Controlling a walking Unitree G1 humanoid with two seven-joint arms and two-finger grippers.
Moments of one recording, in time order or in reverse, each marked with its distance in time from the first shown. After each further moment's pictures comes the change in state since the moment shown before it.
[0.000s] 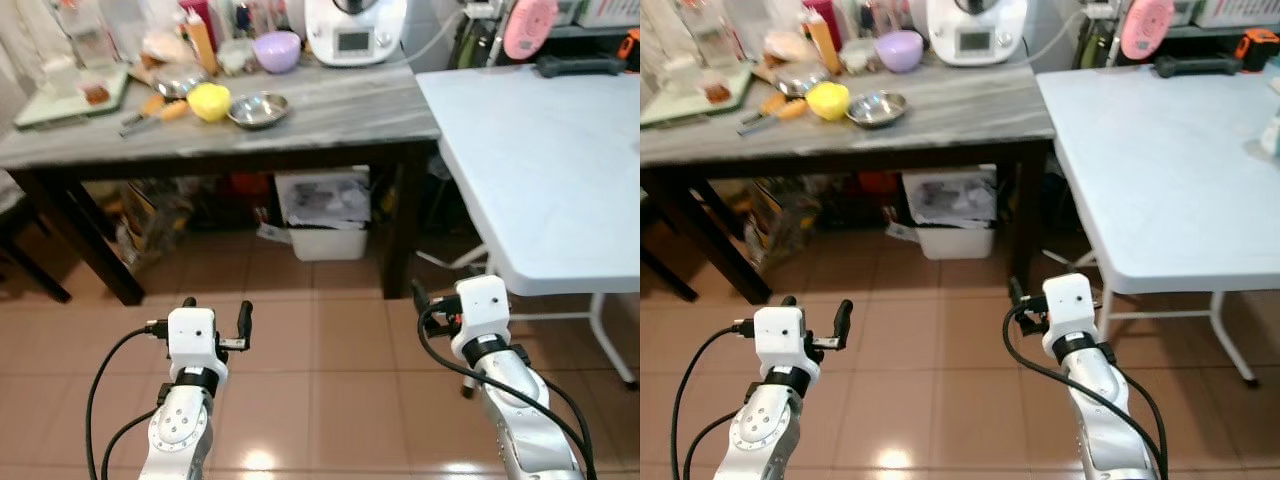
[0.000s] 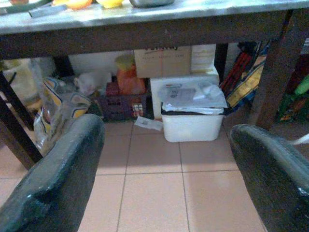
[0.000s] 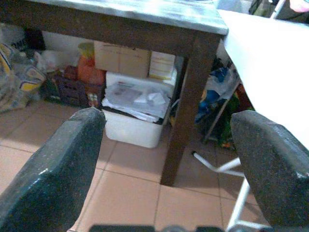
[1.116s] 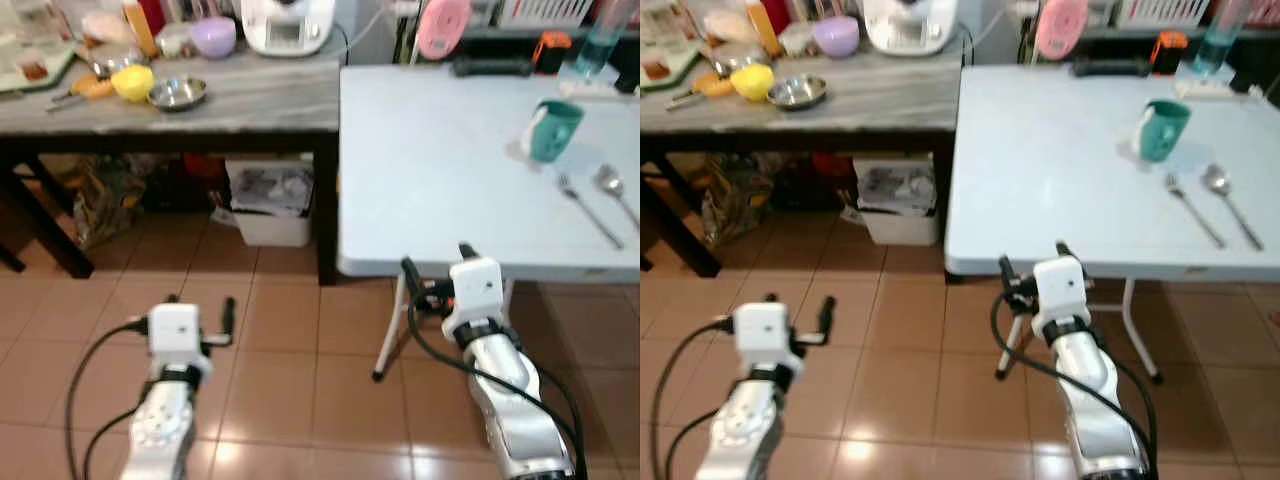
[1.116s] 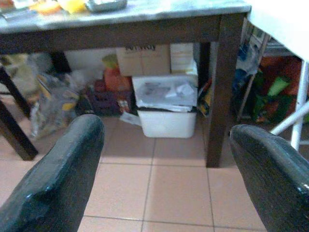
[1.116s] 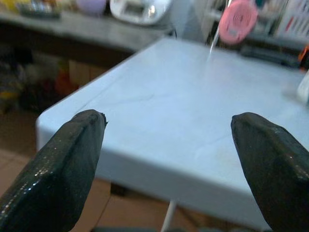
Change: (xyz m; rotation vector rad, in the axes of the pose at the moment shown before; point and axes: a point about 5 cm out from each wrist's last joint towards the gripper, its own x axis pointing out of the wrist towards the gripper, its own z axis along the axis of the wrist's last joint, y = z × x) left arm 0.002 0.015 0.005 0.034 -0.017 0.037; right arm 0.010 0.005 0.032 -0.040 -0.140 -0.013
